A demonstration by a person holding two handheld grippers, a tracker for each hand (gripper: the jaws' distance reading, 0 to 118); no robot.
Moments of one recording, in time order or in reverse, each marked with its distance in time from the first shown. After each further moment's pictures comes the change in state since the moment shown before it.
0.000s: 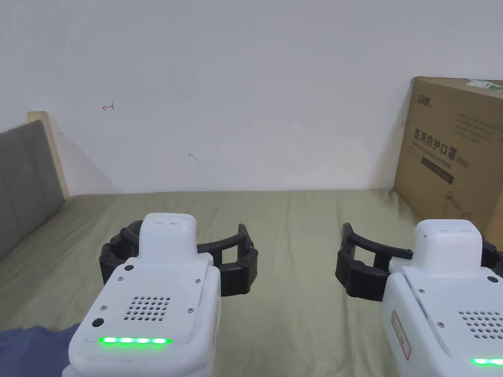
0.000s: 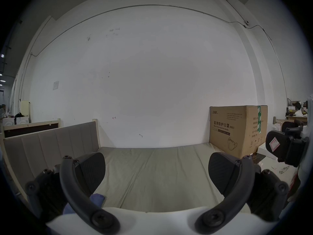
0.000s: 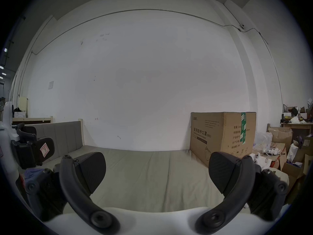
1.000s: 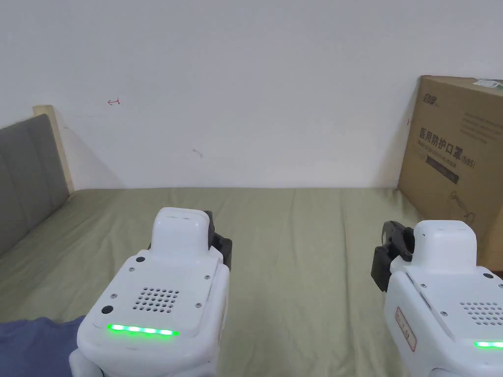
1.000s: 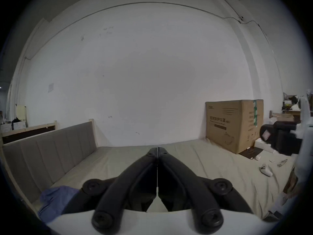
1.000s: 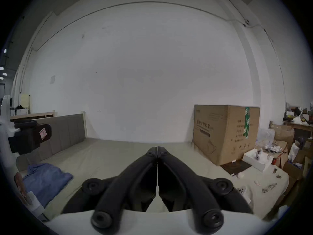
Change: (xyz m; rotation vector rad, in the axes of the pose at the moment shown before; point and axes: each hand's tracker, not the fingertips) left arm -0.003 0.006 0.006 -0.026 -0.051 -0.027; right arm 0.006 -0.009 -0.011 -0.122 0.047 -0.024
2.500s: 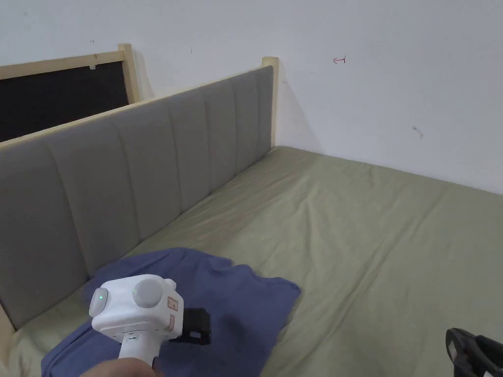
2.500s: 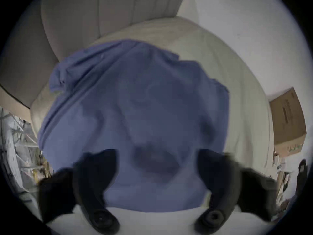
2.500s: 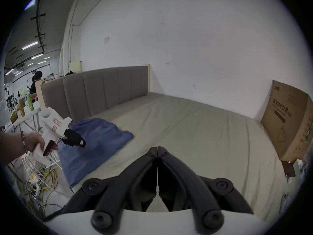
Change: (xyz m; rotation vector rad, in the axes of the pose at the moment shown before) left arm -0.413 -0.268 -0.051 -1.121 0.385 0.655; right arm -0.202 -0.090 -0.084 -0.384 0.551 0.180
